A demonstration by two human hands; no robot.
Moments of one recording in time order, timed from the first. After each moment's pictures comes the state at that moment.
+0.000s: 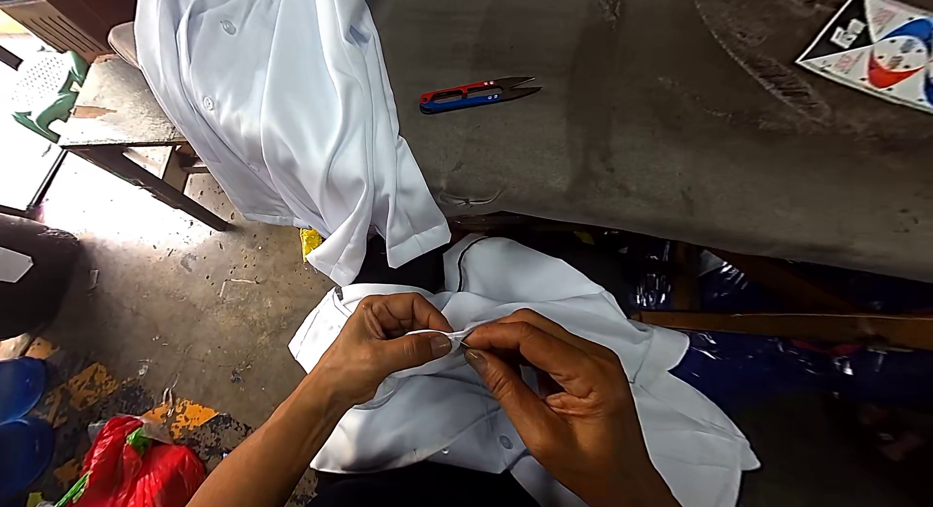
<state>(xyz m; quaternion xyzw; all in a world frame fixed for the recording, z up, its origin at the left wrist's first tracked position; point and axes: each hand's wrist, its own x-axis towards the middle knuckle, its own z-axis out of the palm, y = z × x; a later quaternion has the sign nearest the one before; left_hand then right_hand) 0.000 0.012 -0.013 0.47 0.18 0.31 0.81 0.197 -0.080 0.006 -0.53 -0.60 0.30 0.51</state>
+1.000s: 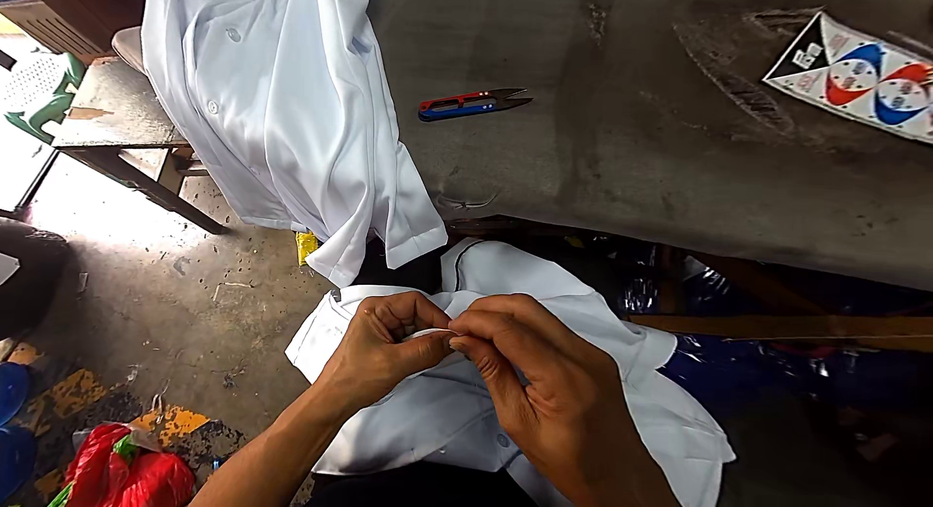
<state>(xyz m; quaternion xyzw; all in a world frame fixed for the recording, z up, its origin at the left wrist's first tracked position) 0.009 0.005 -0.006 0.53 0.22 0.35 0.74 0.188 -0.070 0.029 -0.57 -0.69 0.16 0.42</state>
